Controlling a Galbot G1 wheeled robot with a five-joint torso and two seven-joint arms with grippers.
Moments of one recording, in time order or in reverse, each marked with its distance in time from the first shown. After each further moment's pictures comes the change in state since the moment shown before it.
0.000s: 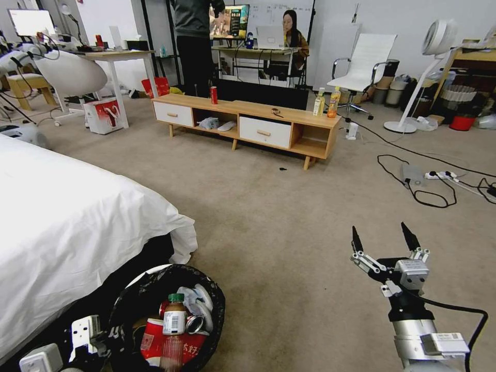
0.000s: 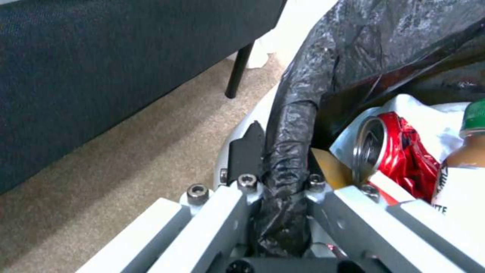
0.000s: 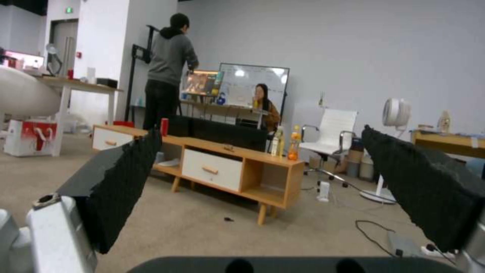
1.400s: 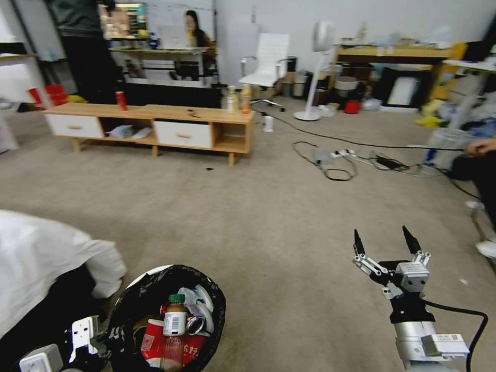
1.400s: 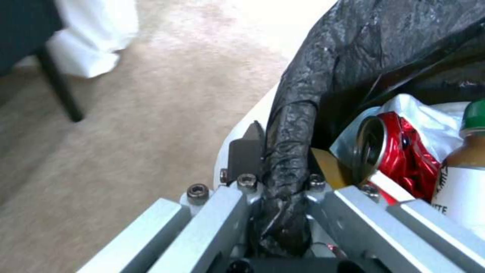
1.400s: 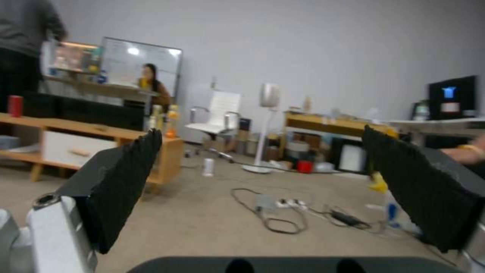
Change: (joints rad) left arm -0.001 -0.003 0.000 0.003 0.000 0.000 0.003; right arm 0.000 -0.001 0.005 -0.025 0.007 0.013 0.000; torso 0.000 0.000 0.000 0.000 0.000
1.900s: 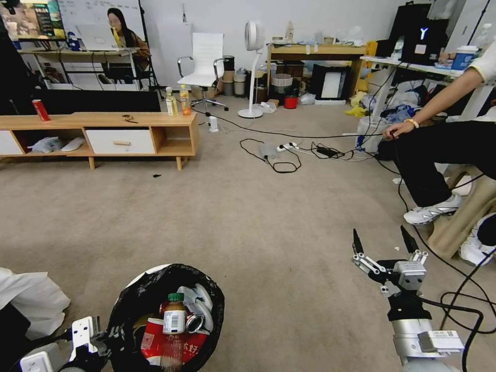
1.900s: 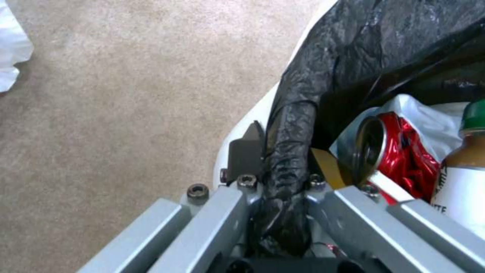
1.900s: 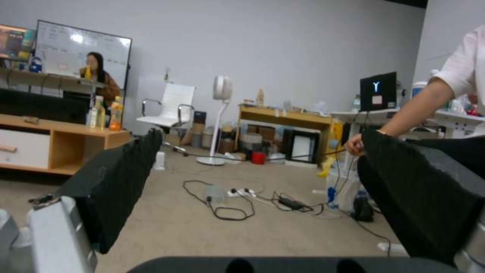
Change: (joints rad) left arm -0.013 -0.003 -0.001 0.016 -0.002 0.000 -0.003; right arm 0.028 -0.002 -0.013 -0.028 0.005 0.004 0.001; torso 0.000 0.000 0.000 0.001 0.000
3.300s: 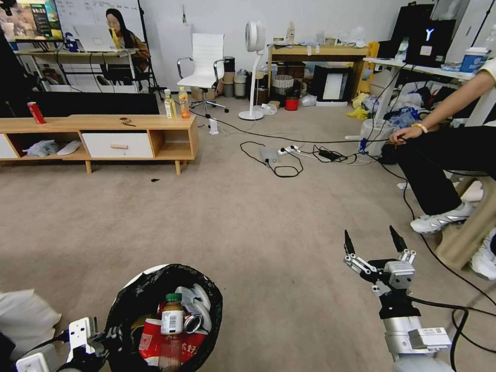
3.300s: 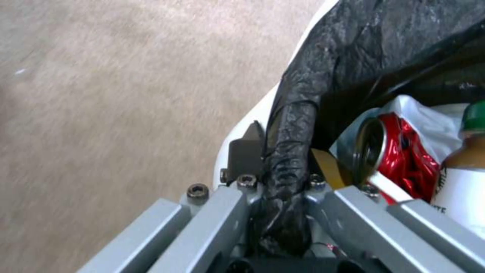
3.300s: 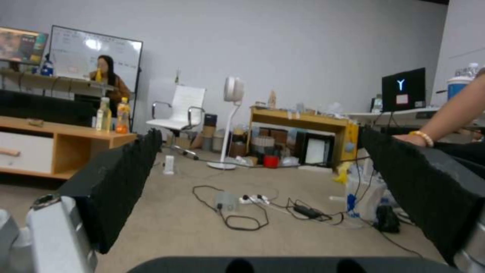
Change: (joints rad) left arm 0.004 -0.006 -0.012 -0.005 -0.015 0.000 -0.005; right arm 0.035 -0.005 -0.037 -0.049 0.006 0.040 -0.027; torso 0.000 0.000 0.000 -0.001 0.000
